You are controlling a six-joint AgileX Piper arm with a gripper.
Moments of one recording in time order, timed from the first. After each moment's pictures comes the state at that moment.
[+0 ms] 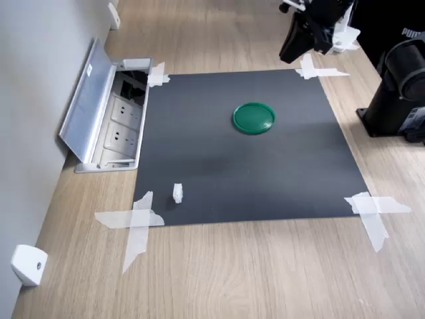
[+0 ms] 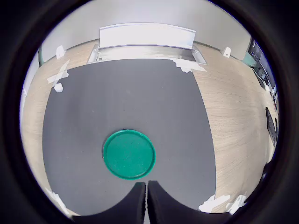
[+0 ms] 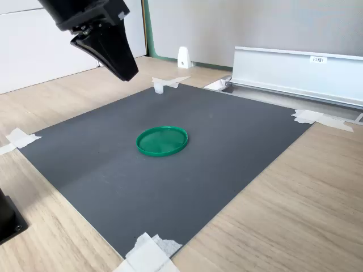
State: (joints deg) arm -6.0 51.7 -38.5 -7.2 46.0 2.5
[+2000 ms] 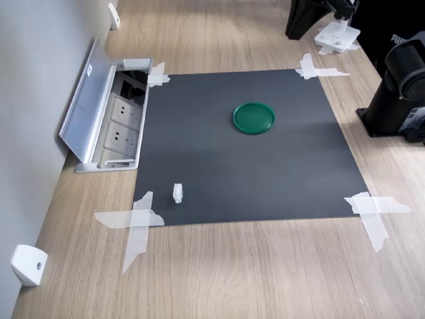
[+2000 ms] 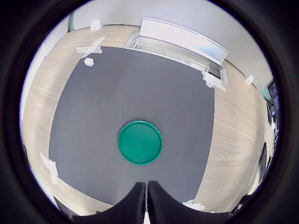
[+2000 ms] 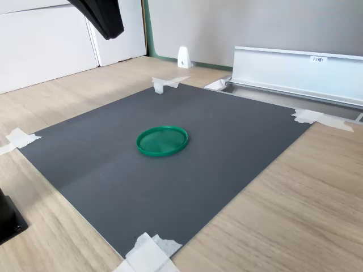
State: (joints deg) arm -6.0 57.4 -55.3 -3.3 65.5 -18.1
